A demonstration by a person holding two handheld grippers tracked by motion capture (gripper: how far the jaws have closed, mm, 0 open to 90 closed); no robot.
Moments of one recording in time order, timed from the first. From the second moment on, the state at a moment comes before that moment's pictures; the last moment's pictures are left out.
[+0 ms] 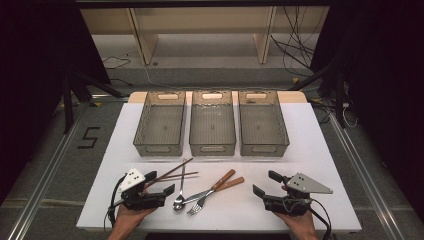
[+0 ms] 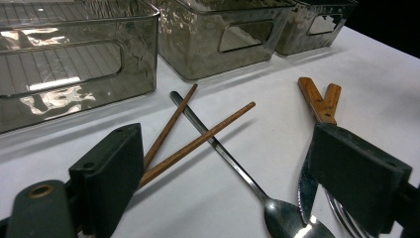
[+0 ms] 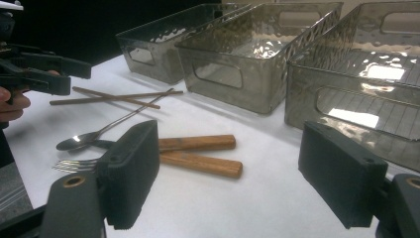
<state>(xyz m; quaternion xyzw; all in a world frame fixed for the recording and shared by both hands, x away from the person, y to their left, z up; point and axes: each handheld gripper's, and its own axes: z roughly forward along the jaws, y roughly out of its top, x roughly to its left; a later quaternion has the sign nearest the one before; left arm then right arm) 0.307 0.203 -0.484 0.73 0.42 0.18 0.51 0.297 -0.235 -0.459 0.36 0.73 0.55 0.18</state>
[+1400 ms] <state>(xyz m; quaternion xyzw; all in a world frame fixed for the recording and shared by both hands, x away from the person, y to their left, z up) 0.370 0.211 -0.445 0.87 0.37 0.14 0.29 0.300 -0.234 -0.461 0.36 0.74 0.54 0.17</state>
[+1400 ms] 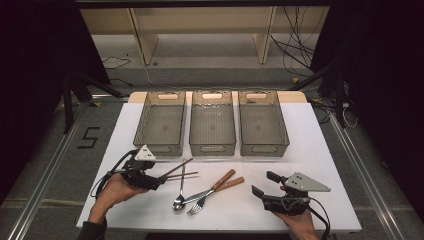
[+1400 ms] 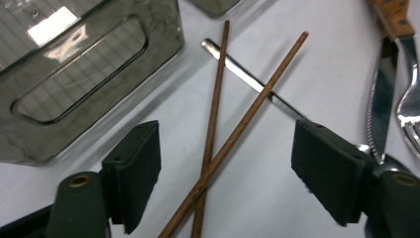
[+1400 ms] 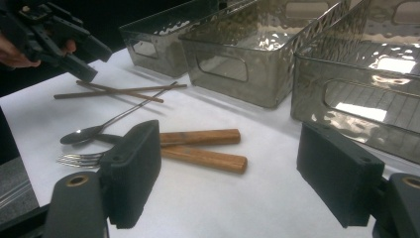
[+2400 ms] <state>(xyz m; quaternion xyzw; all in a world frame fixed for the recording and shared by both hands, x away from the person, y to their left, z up) 0.381 0.252 -0.462 0.92 0.34 0.10 0.19 0.302 -0.229 -0.464 0.35 0.75 0.53 0.16</state>
